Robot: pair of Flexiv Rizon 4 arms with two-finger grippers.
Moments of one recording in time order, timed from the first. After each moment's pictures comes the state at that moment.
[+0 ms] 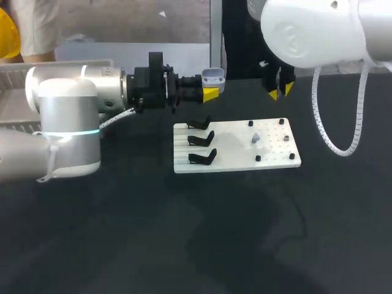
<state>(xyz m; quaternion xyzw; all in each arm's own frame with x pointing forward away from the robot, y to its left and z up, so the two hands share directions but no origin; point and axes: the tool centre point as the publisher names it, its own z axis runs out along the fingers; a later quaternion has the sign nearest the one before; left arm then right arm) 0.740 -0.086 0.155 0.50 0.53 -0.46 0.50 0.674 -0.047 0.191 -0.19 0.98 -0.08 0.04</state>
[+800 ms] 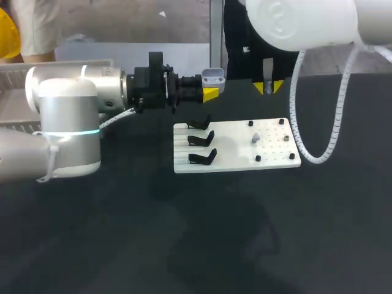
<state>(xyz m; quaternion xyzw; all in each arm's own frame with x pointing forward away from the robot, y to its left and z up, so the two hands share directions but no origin) 0.740 -0.086 0.156 0.50 0.53 -0.46 0.50 0.656 -0.014 0.219 0.04 1.00 -0.06 0.05</state>
